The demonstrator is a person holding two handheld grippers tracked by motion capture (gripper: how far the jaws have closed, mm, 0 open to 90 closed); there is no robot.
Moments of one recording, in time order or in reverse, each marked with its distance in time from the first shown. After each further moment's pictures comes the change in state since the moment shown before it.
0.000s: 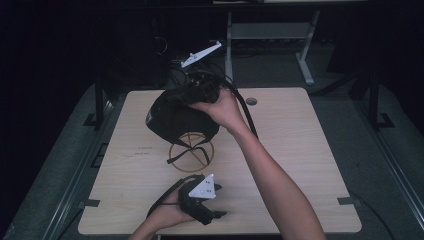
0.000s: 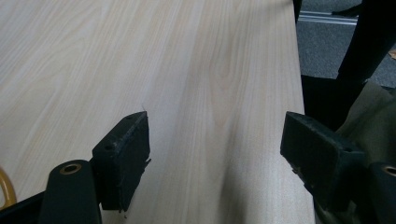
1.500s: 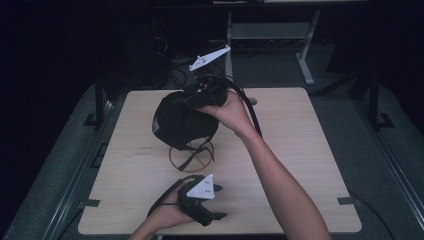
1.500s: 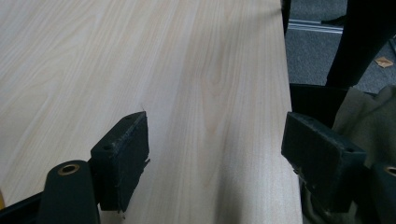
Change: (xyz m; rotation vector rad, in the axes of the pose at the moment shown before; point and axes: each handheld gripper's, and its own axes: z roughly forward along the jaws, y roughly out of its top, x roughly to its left) left arm -0.002 0.000 -0.002 -0.030 -0.028 -0.003; right arm -0.001 -0.012 -0.014 -0.033 0.009 -0.043
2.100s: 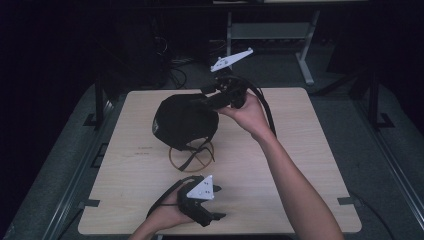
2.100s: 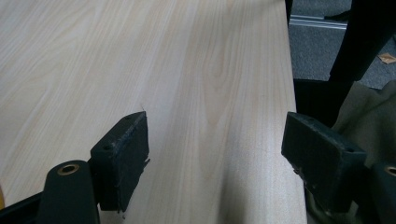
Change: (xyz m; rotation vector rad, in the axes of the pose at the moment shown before) left arm 0.001 -0.004 0.002 0.008 0.006 -0.011; right arm -0.012 -0.025 -0.034 -0.017 -0.039 0.049
